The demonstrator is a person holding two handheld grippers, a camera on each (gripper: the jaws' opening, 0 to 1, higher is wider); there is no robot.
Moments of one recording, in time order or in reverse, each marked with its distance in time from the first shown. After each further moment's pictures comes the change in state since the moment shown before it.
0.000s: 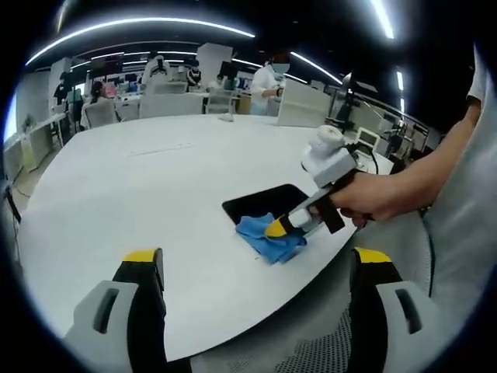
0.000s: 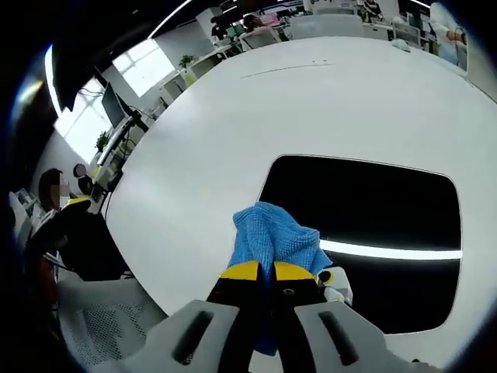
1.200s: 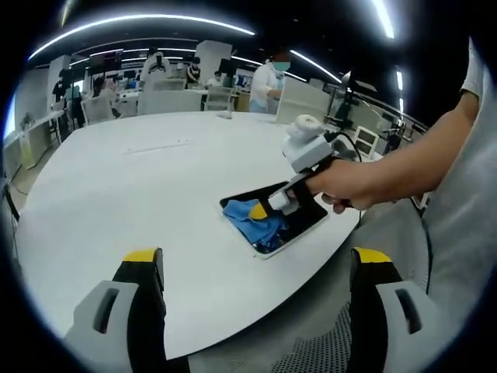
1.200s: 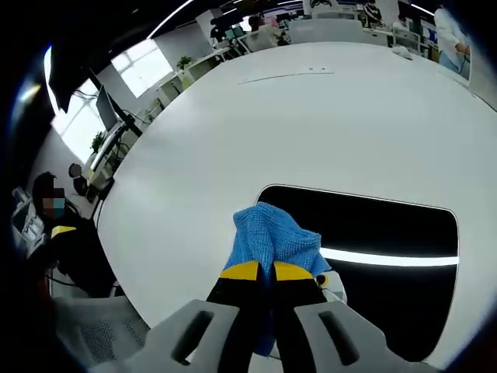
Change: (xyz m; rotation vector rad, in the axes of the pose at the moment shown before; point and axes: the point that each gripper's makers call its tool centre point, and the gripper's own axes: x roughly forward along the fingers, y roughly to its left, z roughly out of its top) left arm 0.002 0.003 -0.005 -0.005 0.012 -0.010; right arm 0.019 -0.016 0.038 -0.021 -0.021 -0.032
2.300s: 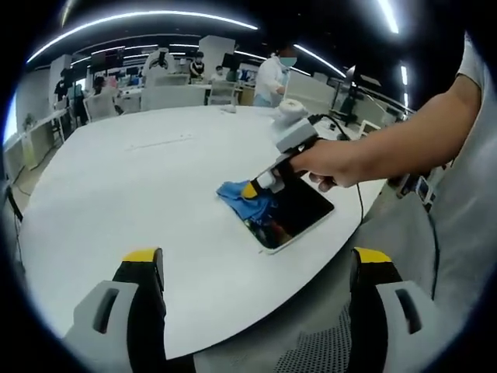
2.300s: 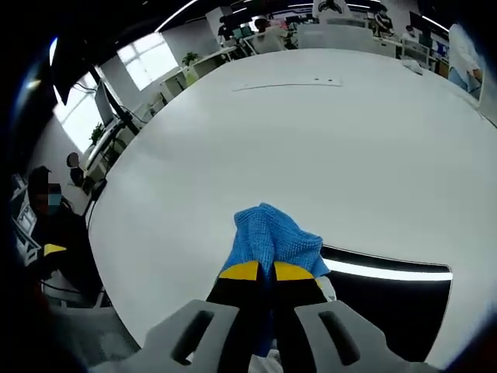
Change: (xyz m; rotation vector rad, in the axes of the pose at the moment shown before) left arm 0.007 0.004 -0.006 0.019 0.045 0.027; right arm 0.023 -0.017 0.040 -0.063 -0.010 -0.019
